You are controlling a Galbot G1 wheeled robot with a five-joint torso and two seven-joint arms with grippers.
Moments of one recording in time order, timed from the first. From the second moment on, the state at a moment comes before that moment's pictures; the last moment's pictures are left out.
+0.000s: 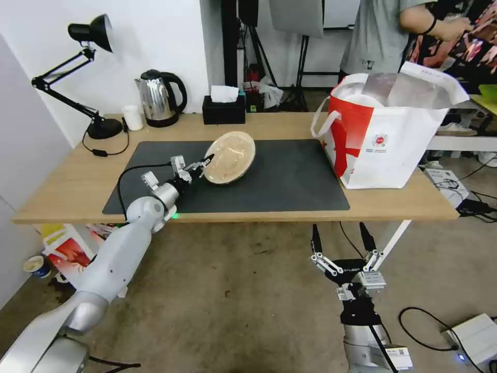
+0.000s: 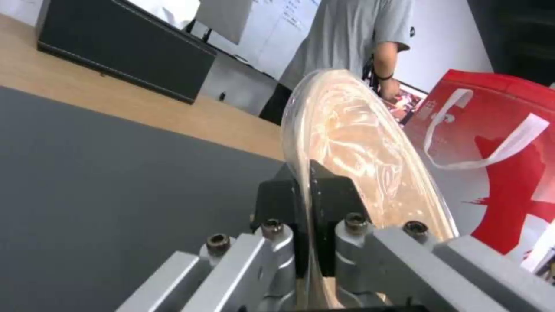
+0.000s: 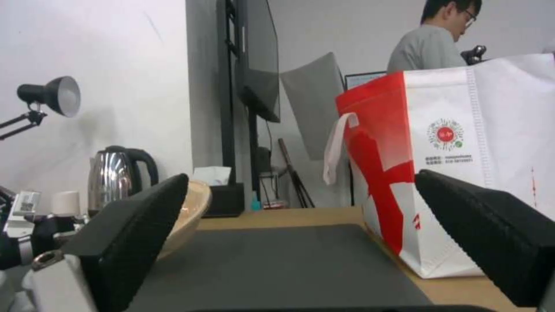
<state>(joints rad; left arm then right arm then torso) 0.58 -1.14 -0.14 -1.07 -1.09 0.13 0.56 -1.76 1.34 0.36 2.13 0.01 0.54 0.21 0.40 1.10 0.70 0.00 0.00</state>
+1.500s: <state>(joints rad) 0.48 -1.00 -0.12 -1.33 -0.74 0.05 0.61 -1.76 1.34 0.36 2.13 0.01 0.54 0.21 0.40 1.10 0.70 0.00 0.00</state>
